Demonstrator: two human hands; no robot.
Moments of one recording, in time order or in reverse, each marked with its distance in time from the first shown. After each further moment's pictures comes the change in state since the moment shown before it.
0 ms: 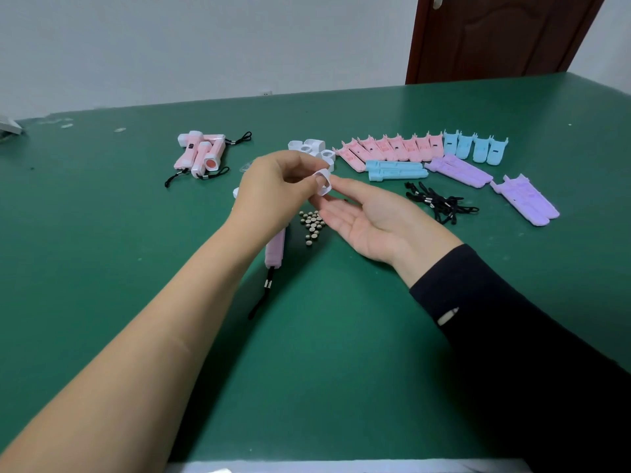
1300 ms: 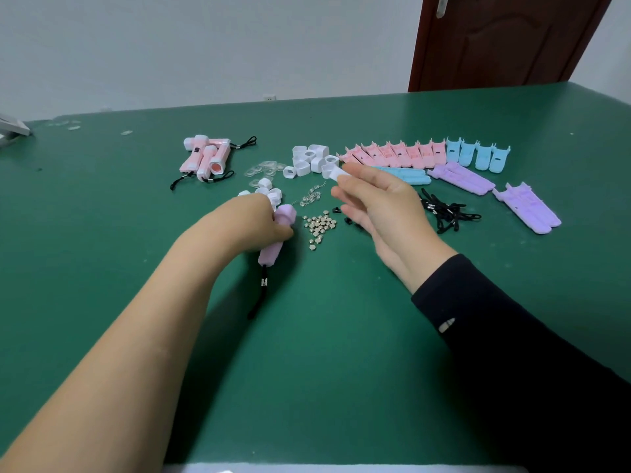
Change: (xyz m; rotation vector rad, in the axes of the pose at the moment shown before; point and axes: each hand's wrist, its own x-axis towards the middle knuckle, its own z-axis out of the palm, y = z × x) left_hand 0.001 -0.010 -0.029 0.973 -0.358 -0.267; right_hand 0.002 0.001 -0.008 -0.333 0.108 -0.389
